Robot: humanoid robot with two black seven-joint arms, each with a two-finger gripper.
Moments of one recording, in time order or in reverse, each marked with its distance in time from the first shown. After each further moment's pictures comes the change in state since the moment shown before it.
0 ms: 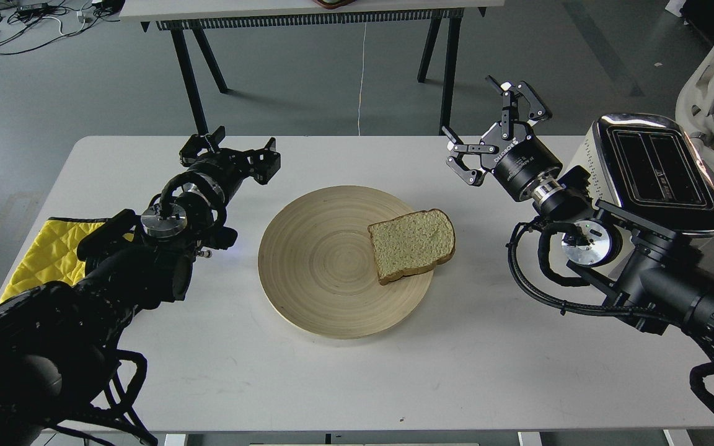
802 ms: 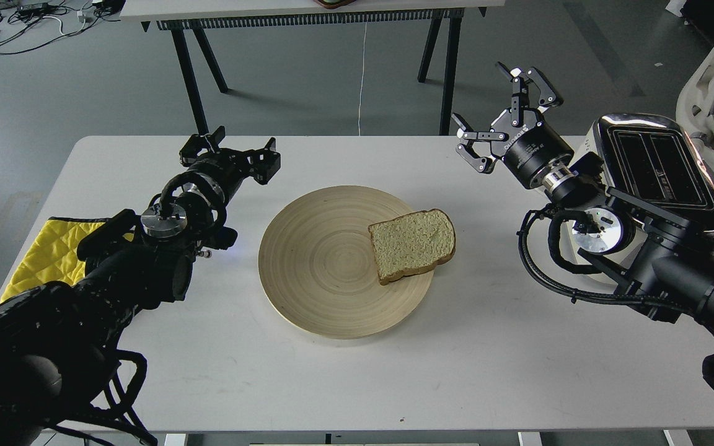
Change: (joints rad) left arm 0.000 0.000 0.001 0.000 0.000 -0.001 -0.003; right arm 0.069 -0.065 -0.012 0.008 -0.026 -0.063 -0.003
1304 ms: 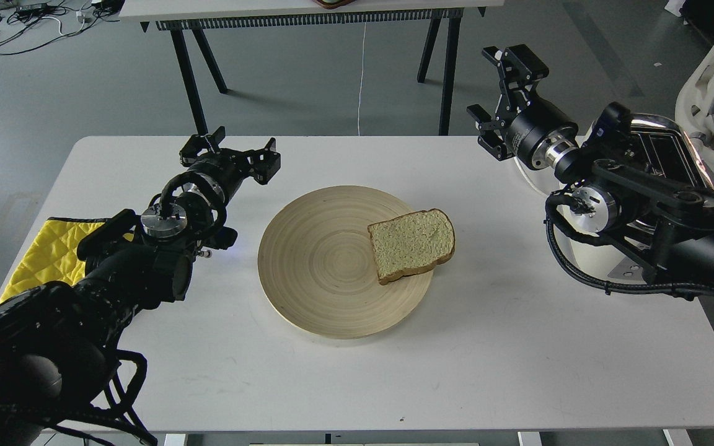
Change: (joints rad) left arm 0.000 0.000 0.000 0.000 0.000 0.000 0.000; right arm 0.096 -0.067 -0.112 0.240 -0.411 -0.503 -0.090
